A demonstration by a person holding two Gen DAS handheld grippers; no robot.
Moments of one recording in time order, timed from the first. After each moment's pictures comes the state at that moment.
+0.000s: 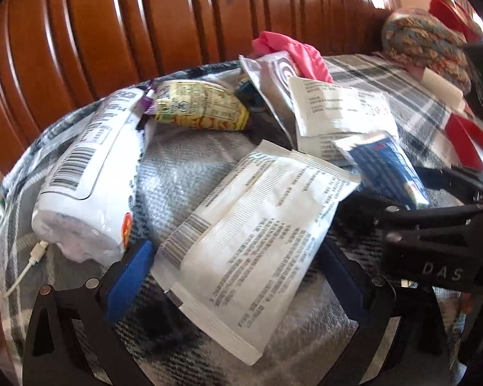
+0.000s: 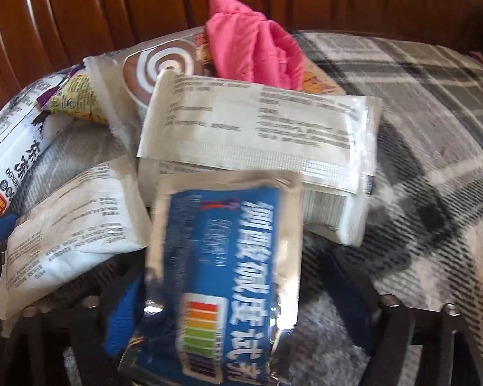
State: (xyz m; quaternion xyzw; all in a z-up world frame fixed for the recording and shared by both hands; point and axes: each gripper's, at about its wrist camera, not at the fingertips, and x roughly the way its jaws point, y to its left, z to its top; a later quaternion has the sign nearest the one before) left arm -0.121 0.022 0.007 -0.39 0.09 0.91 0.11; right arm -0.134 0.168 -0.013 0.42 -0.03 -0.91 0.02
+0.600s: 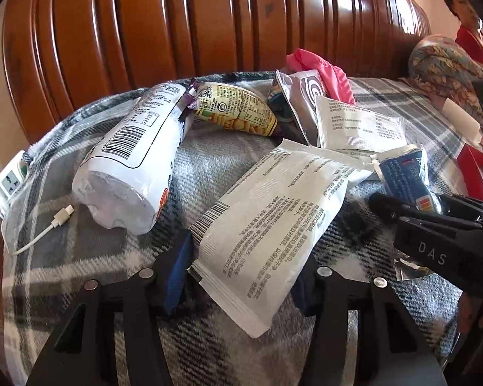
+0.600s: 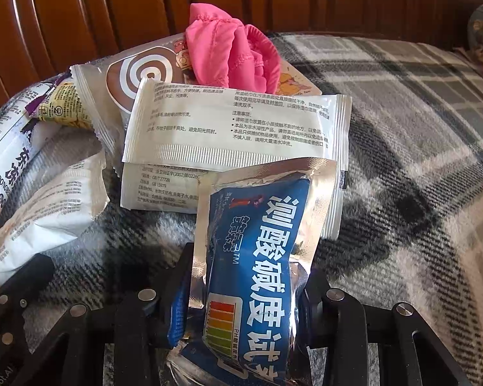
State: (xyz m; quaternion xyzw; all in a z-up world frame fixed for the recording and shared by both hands) left arm -0.092 0.005 0.013 -0.38 0.05 0.92 0.05; right arm -0.123 0.169 -0.007 0.42 -0.04 -0.91 -0.01
